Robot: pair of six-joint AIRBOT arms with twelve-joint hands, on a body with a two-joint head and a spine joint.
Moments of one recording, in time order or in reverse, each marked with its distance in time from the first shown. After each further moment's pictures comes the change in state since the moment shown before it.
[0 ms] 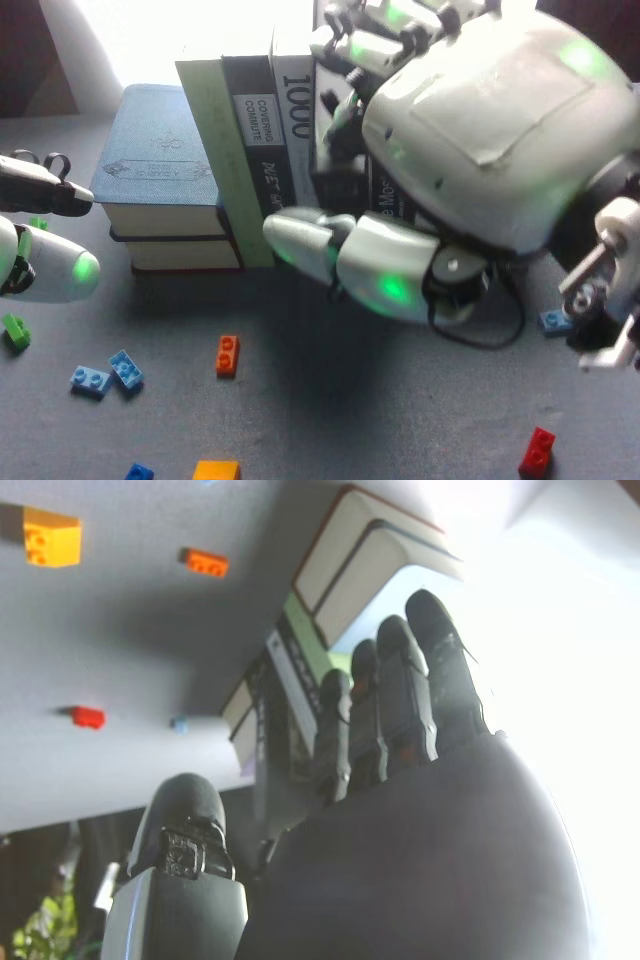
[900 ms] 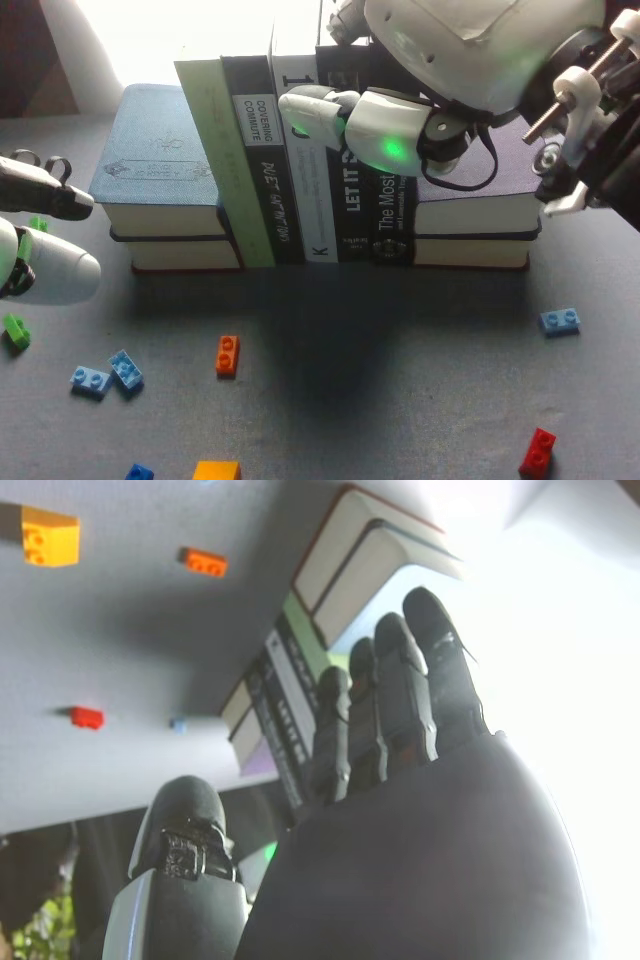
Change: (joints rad) left arm 0.000 0.000 0.000 0.000 0.001 0.000; right arm 0.024 -0.089 0.327 -0.348 -0.116 0.256
